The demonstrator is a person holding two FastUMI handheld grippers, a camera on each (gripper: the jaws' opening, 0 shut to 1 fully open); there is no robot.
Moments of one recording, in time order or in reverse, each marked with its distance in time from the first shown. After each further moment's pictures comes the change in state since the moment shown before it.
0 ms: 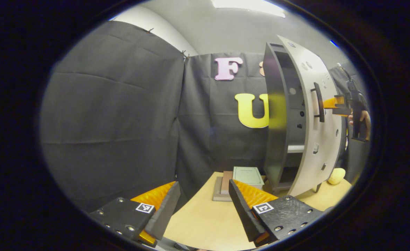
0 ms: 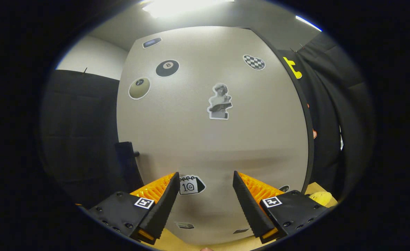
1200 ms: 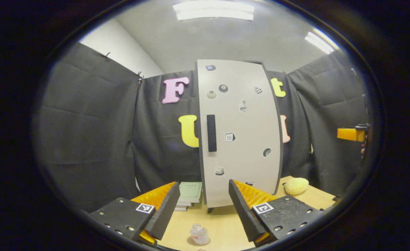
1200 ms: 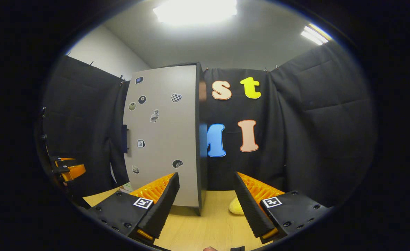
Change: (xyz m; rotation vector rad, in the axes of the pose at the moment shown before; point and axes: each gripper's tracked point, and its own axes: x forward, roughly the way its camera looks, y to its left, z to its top) left arm -0.116 -0.293 0.093 0.096 -0.126 -0.231; right arm -0.318 -0.225 0.011 -0.169 0.010 -0.162
